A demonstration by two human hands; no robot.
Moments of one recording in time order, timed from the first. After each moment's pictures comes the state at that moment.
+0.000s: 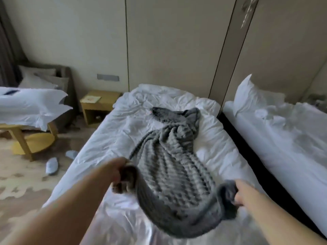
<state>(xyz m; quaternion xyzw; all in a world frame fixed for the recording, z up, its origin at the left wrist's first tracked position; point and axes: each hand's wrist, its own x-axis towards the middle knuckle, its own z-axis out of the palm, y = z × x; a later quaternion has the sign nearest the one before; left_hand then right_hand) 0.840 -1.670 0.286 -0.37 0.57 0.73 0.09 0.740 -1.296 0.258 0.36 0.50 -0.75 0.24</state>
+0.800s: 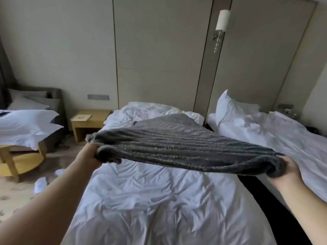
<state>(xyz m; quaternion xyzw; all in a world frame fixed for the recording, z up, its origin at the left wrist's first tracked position) 0.911 -1.696 0.384 -0.26 0.56 0.78 -0.08 0.829 -1.159 0.382 -0.21 0.45 -0.87 0.03</state>
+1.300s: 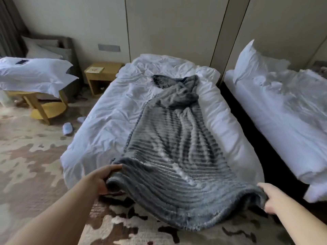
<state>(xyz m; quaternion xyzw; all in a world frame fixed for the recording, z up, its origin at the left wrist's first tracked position) 1.090 -1.586 0.202 -0.45 0.49 0.72 0.18 0.960 -1.096 0.196 0.37 0.62 -0.66 0.21</state>
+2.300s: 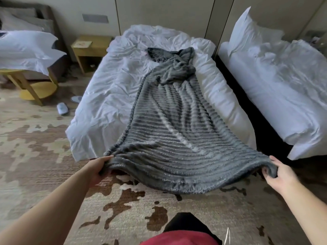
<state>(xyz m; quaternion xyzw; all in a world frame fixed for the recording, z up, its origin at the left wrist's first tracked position) 1.213 -1.607 0.159 -0.43 0.47 0.77 0.10 1.079 -1.088 0.191 0.40 0.50 -0.77 0.02</state>
